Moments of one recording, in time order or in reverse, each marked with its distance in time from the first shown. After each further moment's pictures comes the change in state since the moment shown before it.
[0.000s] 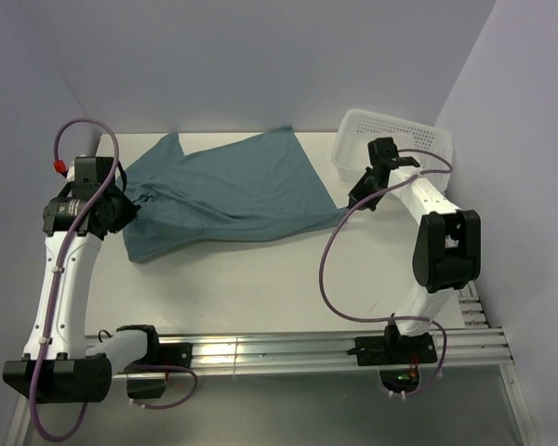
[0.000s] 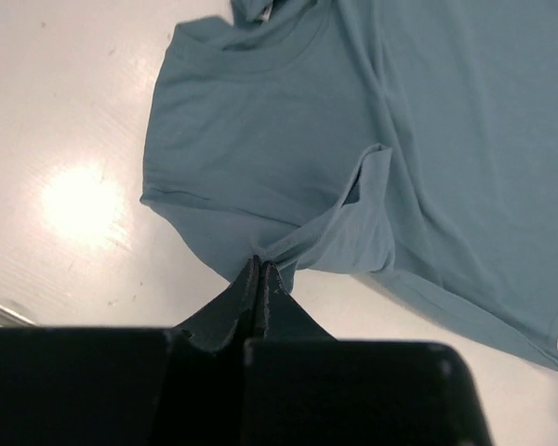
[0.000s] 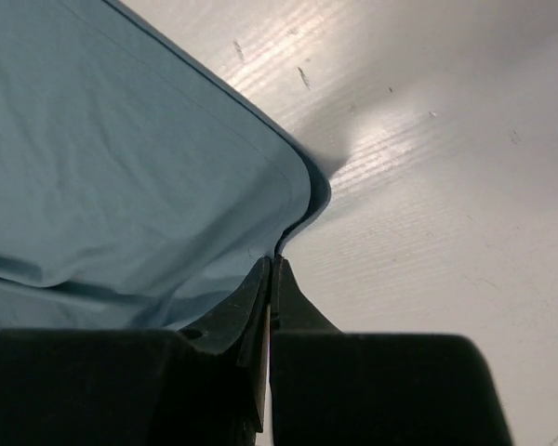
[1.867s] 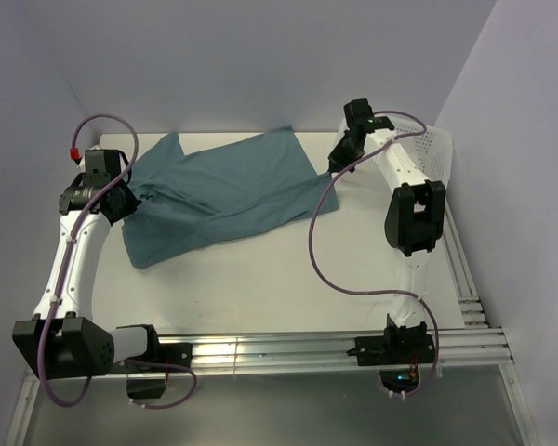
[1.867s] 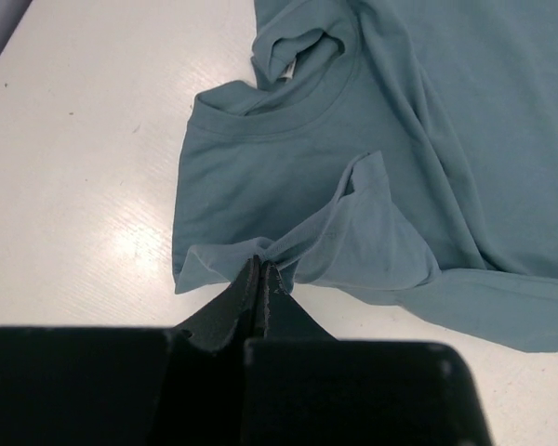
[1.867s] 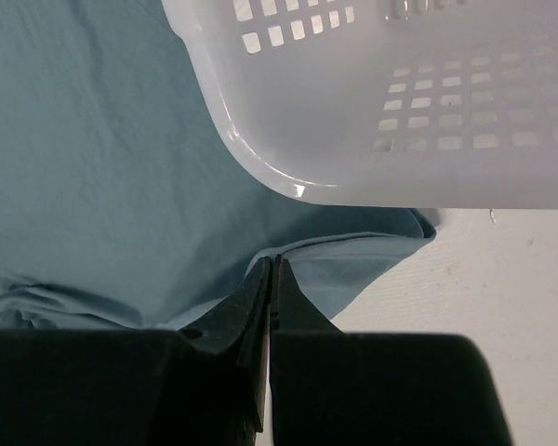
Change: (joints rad) left arm 0.049 0.121 -0.090 0.226 -0.037 0.206; right arm 0.085 0.413 0.678 -0.190 0.034 0.023
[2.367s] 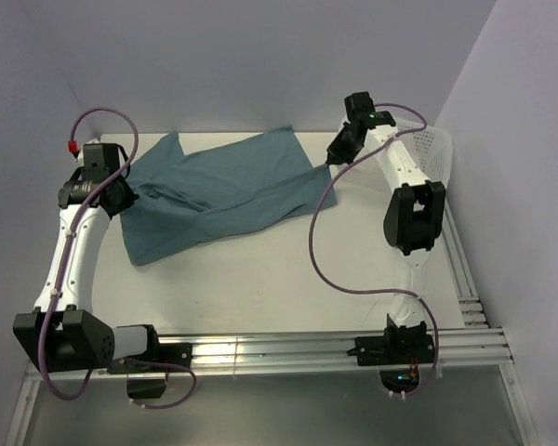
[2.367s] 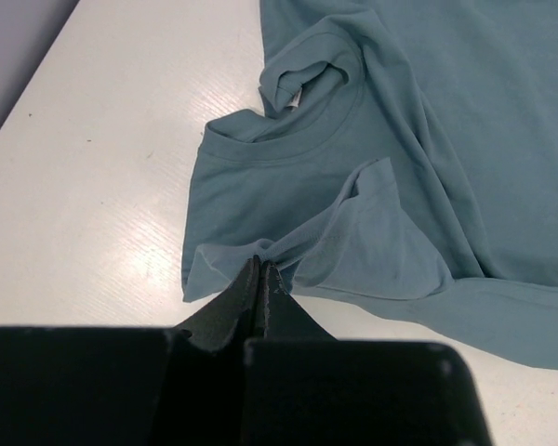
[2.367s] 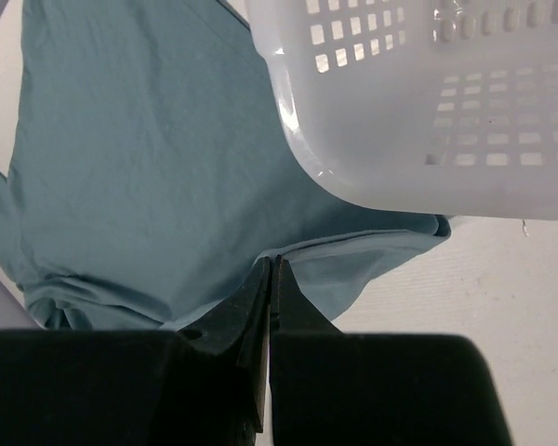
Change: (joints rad) left arm 0.004 0.041 0.053 0.015 -0.032 0.030; right arm 0.002 0.020 0.079 -0.005 -0.031 0.004
